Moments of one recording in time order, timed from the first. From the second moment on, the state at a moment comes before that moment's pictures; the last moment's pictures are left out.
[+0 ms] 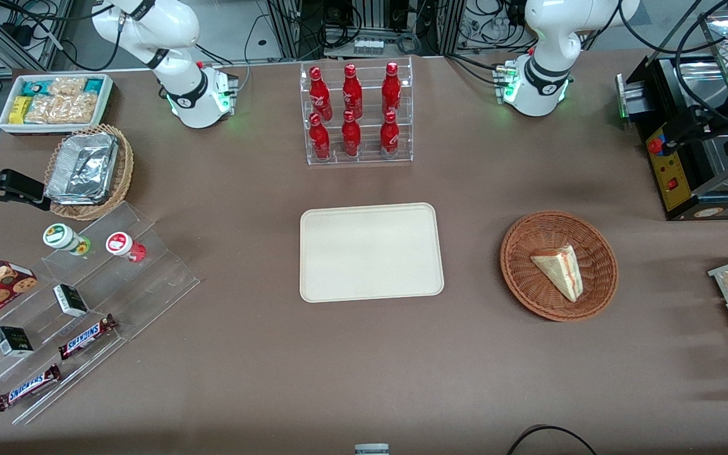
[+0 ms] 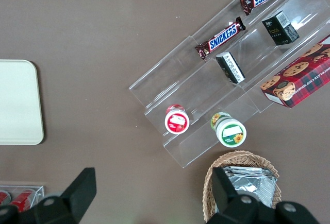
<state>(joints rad) 0.04 -0.07 -0.05 -1.57 0.04 1.44 0.03</state>
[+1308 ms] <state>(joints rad) 0.03 0.10 -0.12 -2.13 0.04 2.25 -0.55</state>
